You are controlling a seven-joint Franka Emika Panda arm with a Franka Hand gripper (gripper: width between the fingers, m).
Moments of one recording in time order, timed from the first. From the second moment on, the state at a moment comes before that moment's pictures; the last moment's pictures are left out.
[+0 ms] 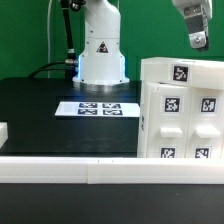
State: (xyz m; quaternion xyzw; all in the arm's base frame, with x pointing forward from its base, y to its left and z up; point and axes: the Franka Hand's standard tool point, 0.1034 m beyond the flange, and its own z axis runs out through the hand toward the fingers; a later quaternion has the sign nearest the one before) arm 0.625 0.096 0.181 -0.56 0.81 0.02 0.16
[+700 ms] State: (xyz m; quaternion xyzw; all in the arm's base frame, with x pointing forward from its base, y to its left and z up) arm 0.624 0.112 0.181 -0.85 0.52 0.00 0.12
